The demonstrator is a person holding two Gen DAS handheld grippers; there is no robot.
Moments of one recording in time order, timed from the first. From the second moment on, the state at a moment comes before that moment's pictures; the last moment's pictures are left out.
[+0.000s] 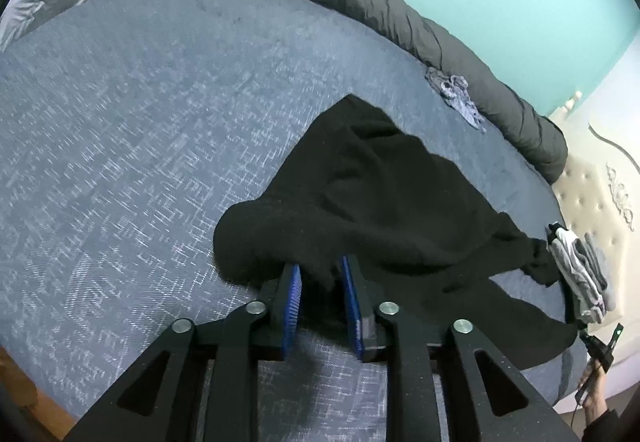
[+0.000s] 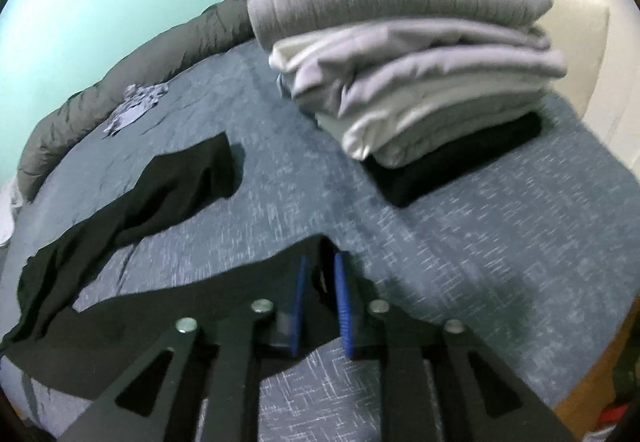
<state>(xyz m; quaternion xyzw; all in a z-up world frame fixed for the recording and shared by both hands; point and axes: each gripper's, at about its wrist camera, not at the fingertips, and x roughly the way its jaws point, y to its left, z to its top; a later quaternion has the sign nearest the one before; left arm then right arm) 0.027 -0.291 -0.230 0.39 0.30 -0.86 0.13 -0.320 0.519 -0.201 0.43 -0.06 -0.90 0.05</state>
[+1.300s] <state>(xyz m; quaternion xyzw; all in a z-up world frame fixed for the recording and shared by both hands) -0.185 -0.307 -0.271 0.48 0.18 -0.85 0.12 -0.291 0.124 -0.274 0.45 -0.15 -0.82 0.32</state>
